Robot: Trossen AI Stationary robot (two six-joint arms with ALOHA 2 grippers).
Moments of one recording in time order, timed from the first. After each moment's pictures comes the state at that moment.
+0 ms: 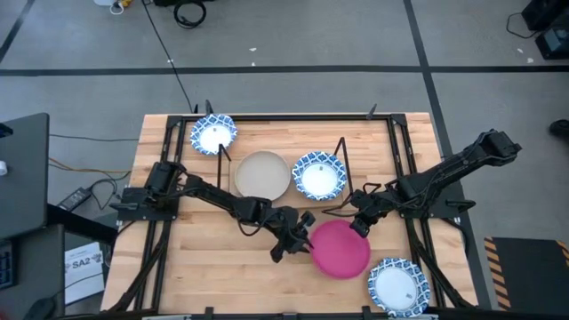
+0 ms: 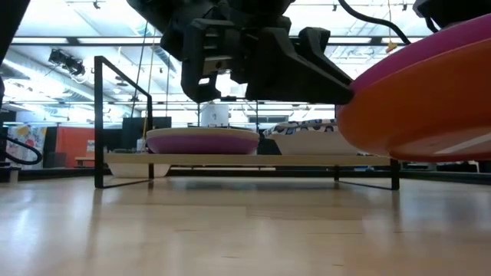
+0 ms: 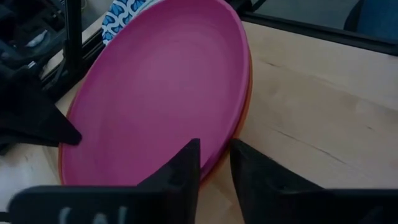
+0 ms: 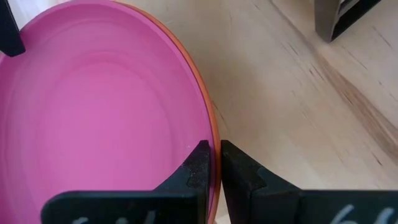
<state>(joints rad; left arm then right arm) -0.24 2.02 1.24 0.26 0.22 0.60 0.33 1.05 0.42 -0.30 -0.08 1.11</state>
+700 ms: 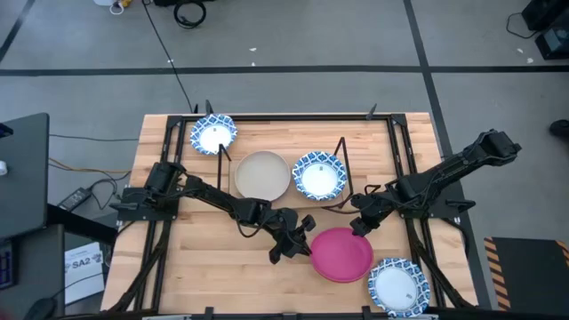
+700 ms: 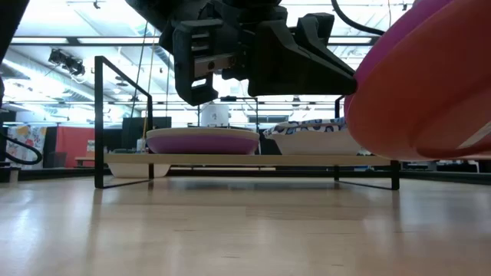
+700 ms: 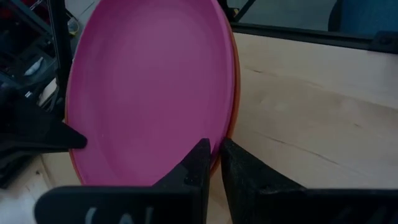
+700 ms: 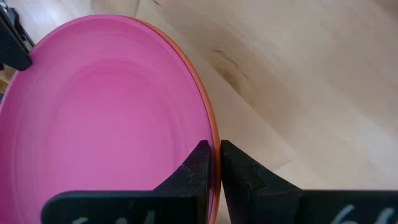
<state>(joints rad) -0.25 2.02 1.24 0.28 0.26 0.70 0.33 1.05 0.42 -0.27 -0.21 1.36</state>
